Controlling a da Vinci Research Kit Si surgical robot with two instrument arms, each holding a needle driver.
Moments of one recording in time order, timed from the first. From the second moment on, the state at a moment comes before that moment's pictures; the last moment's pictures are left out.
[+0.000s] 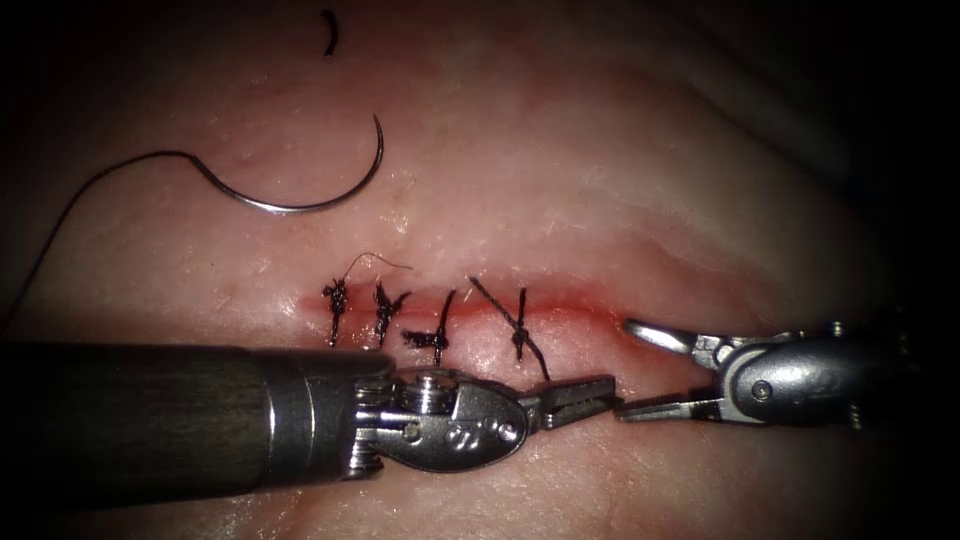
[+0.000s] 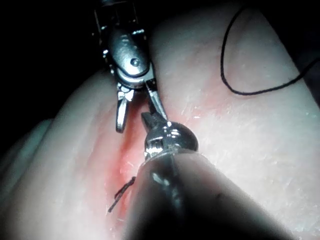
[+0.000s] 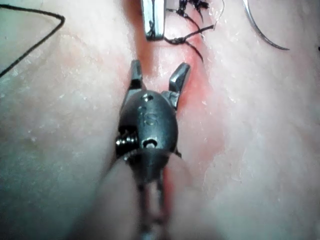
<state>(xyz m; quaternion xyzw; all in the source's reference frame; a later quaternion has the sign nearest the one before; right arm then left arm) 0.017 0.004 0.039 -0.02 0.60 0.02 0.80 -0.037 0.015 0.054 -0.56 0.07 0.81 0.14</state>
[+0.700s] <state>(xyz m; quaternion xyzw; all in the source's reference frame) 0.023 0.004 0.040 -0.03 0.62 0.01 0.78 -0.035 0.015 0.053 -0.57 0.07 0.81 0.14</state>
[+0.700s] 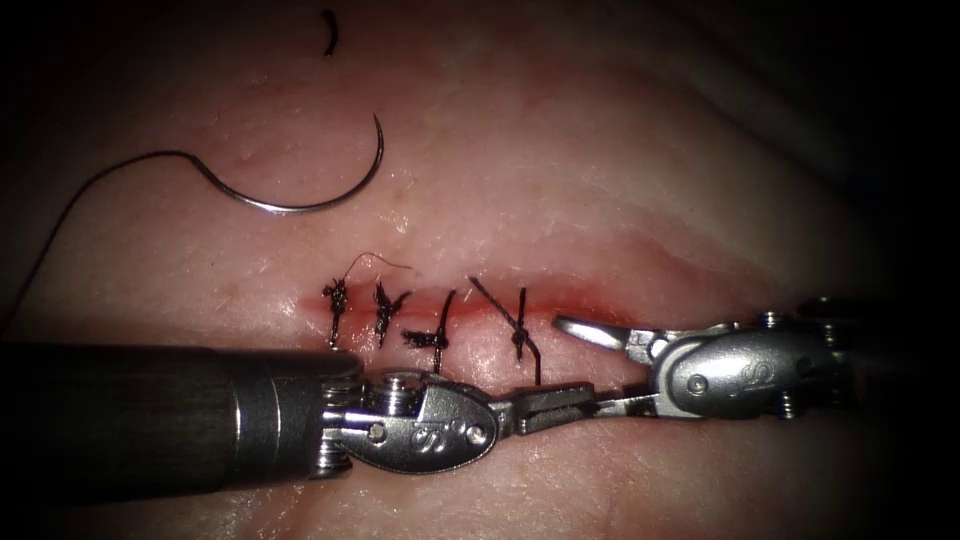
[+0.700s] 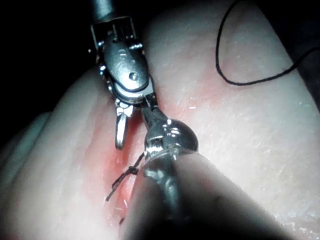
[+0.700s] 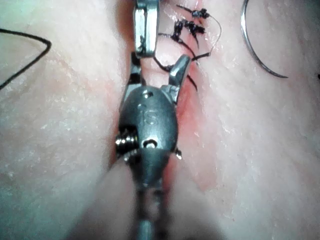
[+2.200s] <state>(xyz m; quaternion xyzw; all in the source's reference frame) 0.029 0.003 0.042 -0.06 0.64 0.02 0.77 -0.035 0.015 0.053 -0.58 0.06 0.80 0.14</state>
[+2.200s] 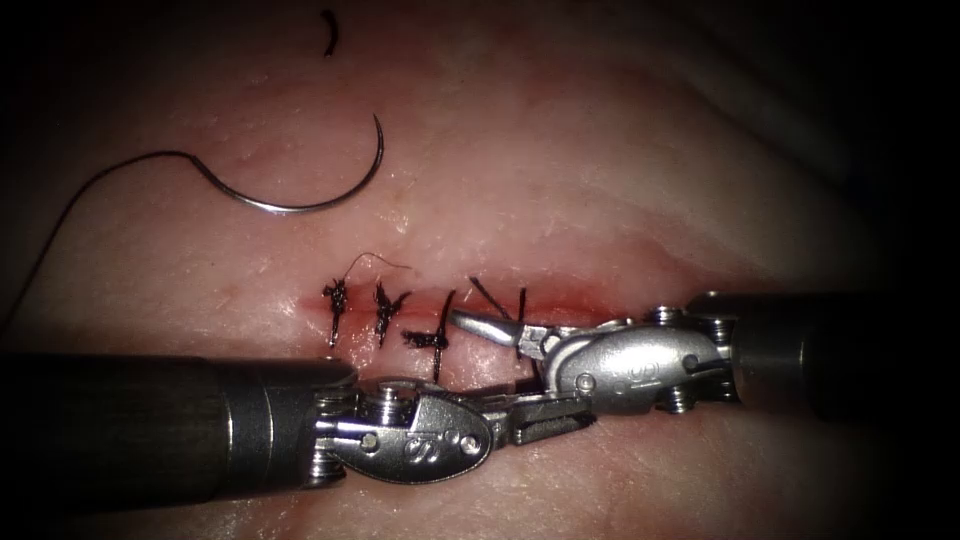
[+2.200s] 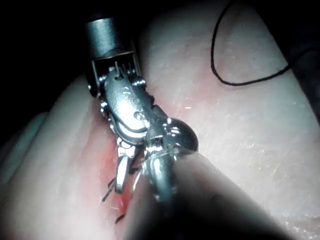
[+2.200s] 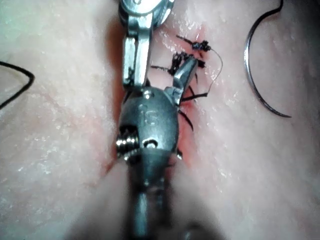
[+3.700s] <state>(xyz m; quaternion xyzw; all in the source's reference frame) 0.018 0.008 0.039 -0.07 0.60 0.07 0.80 -0.039 0.012 0.051 -0.60 0.05 0.79 0.14</state>
